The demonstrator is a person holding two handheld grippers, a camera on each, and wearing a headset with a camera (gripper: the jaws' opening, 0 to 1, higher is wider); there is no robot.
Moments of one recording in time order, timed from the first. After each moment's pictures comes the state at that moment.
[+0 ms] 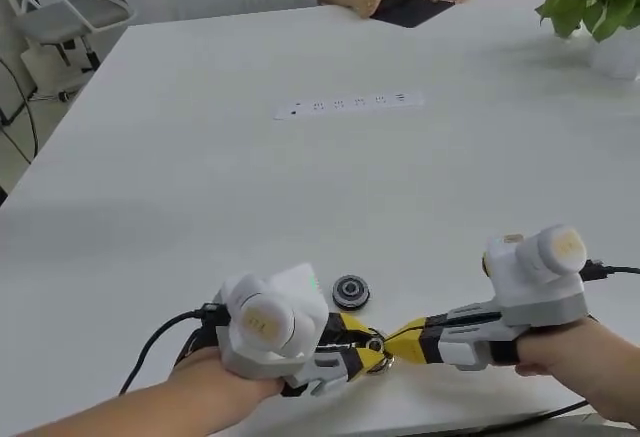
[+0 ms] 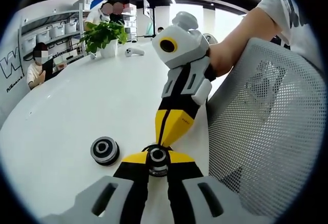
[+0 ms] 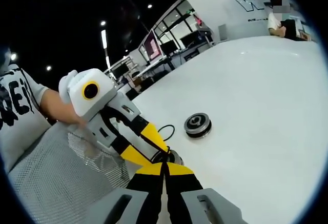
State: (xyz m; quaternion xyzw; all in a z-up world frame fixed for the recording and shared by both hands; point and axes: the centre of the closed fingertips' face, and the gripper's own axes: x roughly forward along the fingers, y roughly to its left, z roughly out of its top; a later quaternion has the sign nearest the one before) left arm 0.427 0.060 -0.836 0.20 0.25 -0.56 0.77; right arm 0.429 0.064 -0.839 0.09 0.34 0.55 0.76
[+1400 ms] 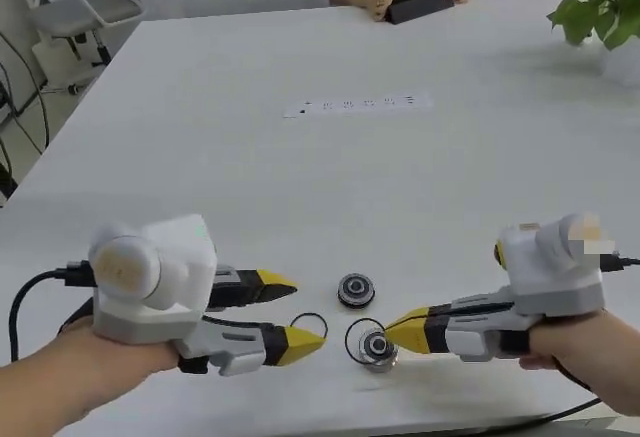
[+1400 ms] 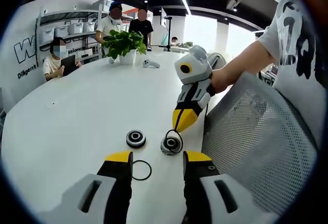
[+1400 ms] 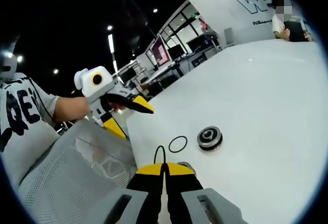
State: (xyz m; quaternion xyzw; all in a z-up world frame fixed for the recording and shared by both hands) left arm 0.432 0.143 -0.772 0.13 0.25 -0.52 0.80; right arm 0.420 0.076 -0.806 0.11 0.32 0.57 0.75
